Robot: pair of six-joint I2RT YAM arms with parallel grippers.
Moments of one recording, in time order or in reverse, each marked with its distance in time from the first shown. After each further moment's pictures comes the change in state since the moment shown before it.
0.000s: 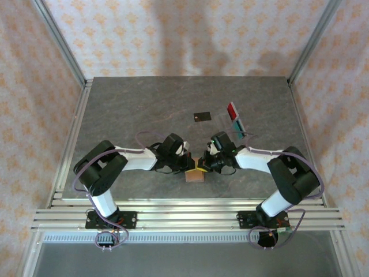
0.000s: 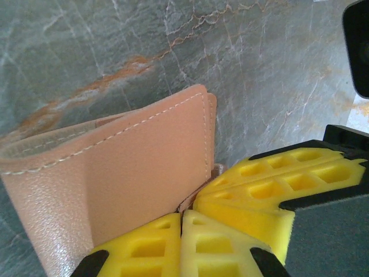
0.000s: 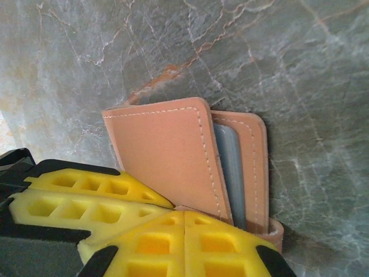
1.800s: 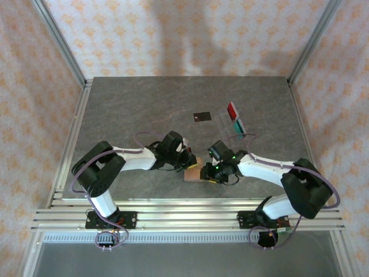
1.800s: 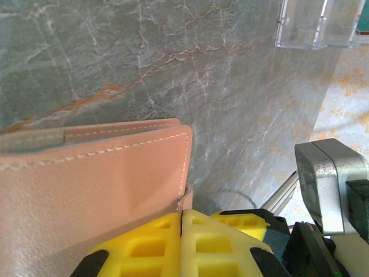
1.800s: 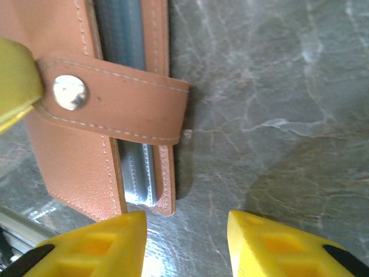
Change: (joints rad) left arm 0.004 -0.027 0.006 0.058 -0.011 -0.174; right arm 0.126 -0.168 -0.029 -0.276 0.184 -0.053
